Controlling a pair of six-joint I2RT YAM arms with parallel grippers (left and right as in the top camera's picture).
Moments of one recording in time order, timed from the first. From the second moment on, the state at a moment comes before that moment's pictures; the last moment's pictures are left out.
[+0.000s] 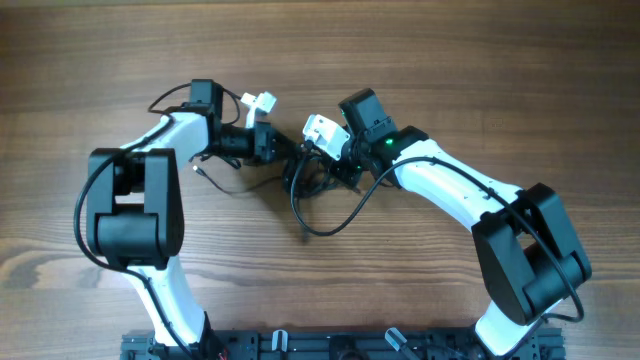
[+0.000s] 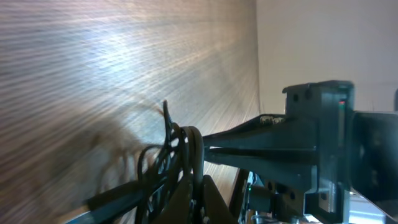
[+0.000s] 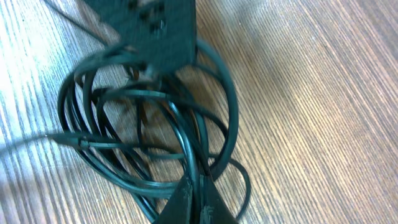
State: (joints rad) left arm -0.03 2.06 1.22 -0.60 1.18 0.06; right arm 0.56 1.85 1.16 -0.35 -0.30 -0.52
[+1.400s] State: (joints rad) left arm -0.02 2.06 1.22 -0.62 1.09 0.06; right arm 0.44 1.71 1.15 -0.39 -0.51 -0.49
